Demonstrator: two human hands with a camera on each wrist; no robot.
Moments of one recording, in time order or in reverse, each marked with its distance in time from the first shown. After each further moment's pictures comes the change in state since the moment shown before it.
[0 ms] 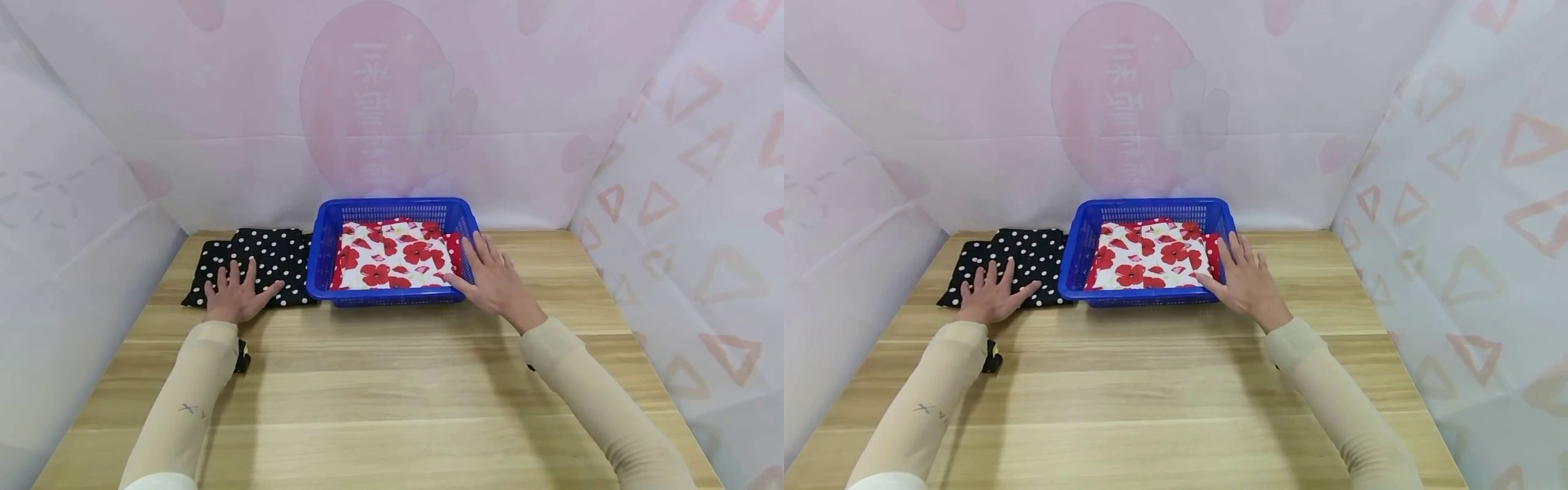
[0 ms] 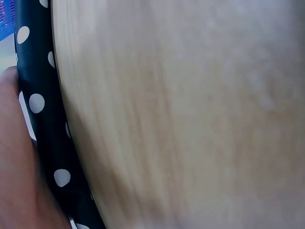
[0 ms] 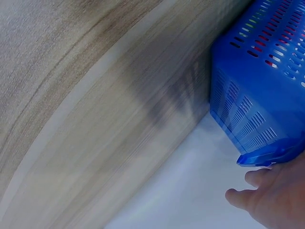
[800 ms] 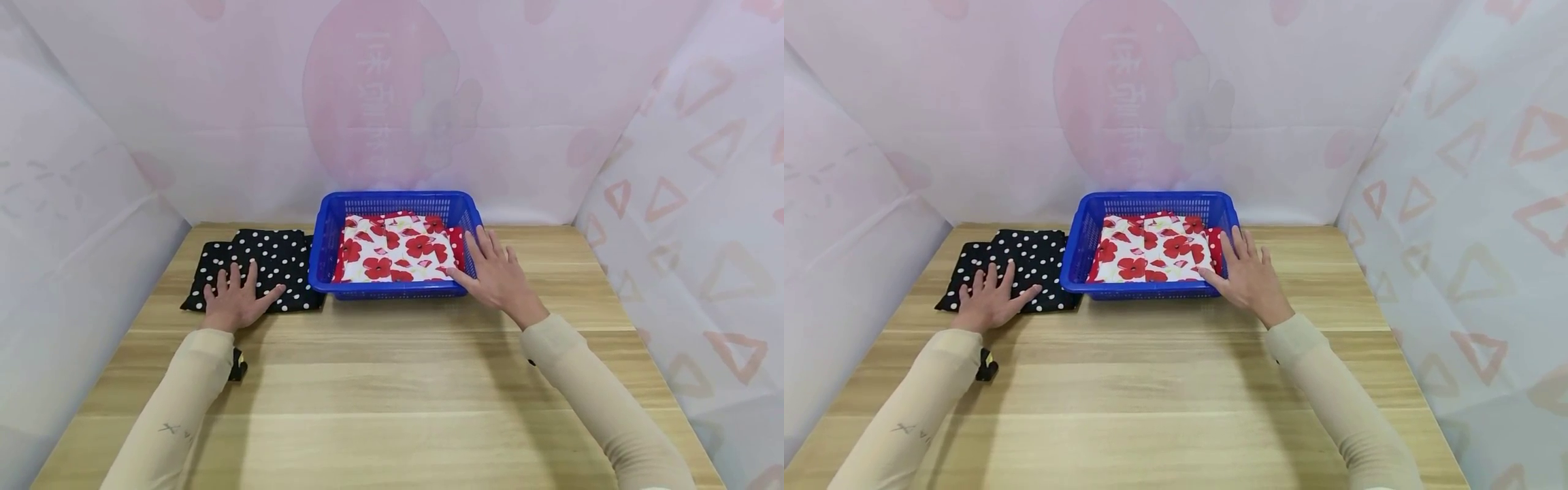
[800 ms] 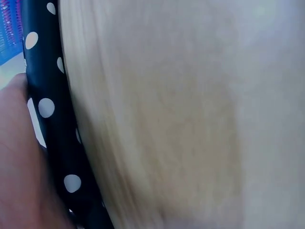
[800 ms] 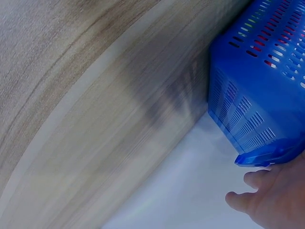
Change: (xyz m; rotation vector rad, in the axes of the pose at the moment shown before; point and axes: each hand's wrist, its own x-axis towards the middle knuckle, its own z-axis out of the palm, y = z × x) left_hand -0.043 0.018 -0.012 0.041 -0.018 0.001; right_hand 0.002 0.001 -0.001 -0.015 0.008 0.007
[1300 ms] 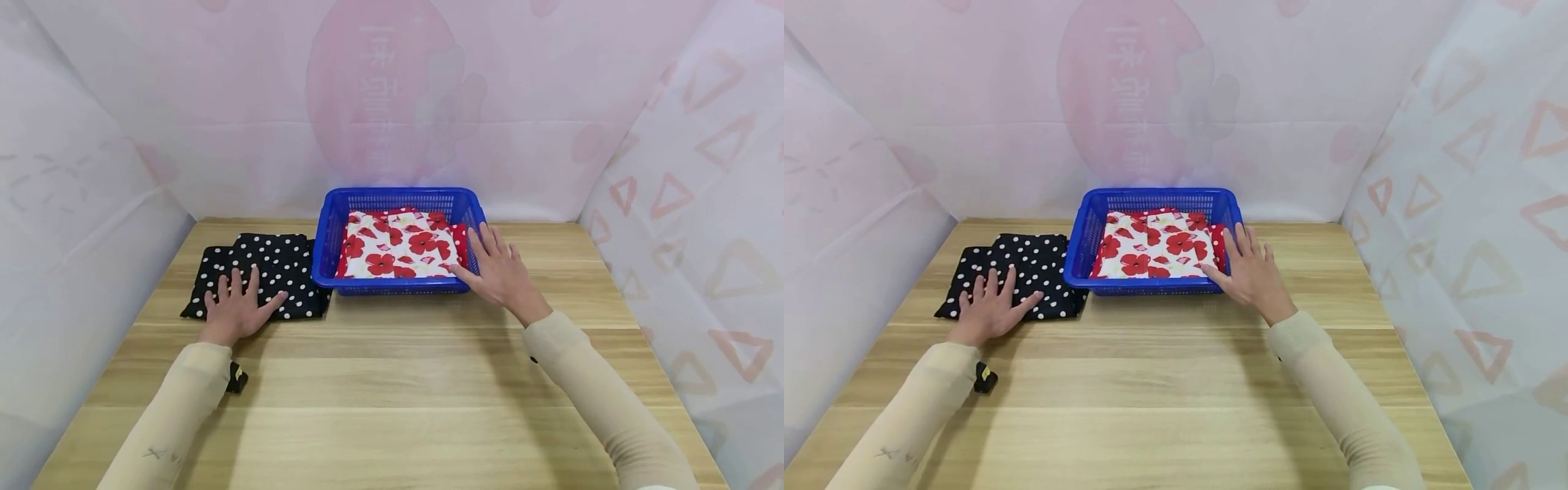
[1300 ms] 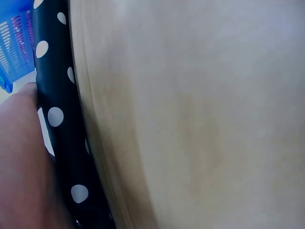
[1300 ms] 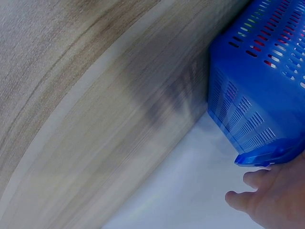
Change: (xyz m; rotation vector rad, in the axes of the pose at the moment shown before) left_hand -0.027 -0.001 0.008 0.012 -0.007 -0.001; right_hand 0.000 -0.001 -0.001 0.019 -0.008 0.004
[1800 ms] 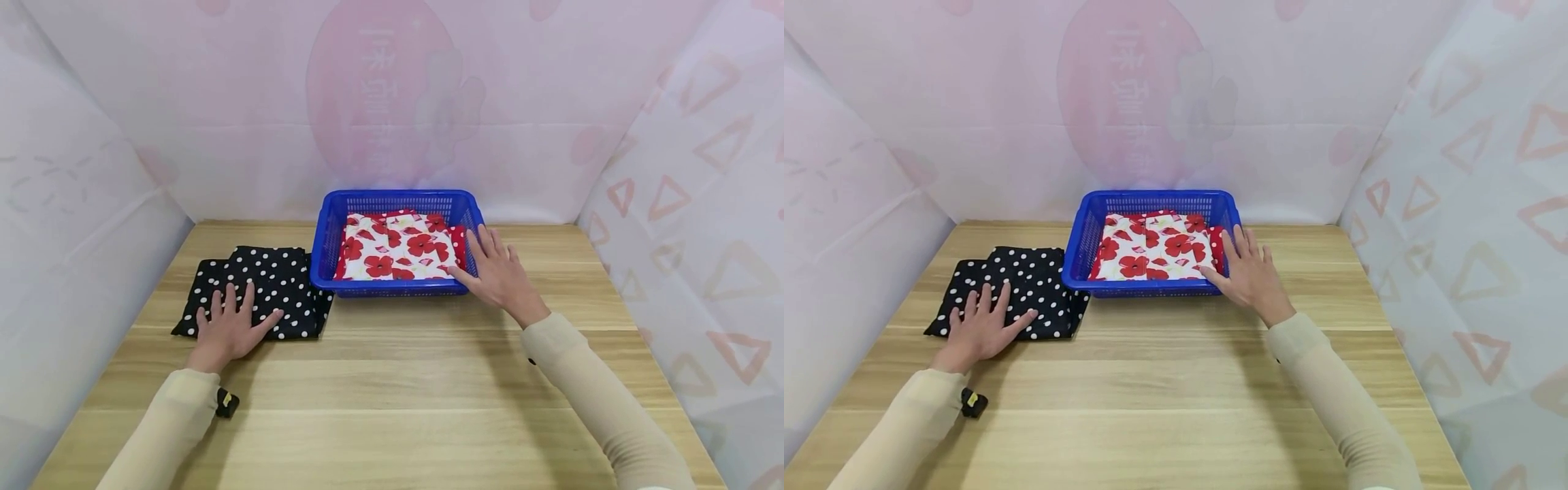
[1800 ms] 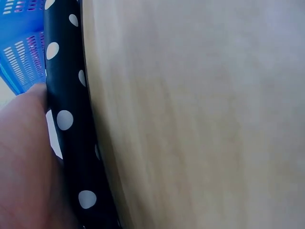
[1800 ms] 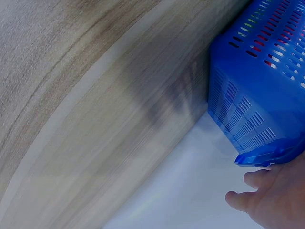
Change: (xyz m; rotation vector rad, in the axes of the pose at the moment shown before) left_hand -0.030 -0.002 0.007 -0.017 -0.007 0.014; right_hand 0.000 0.000 -0.001 -0.019 0.001 0.007
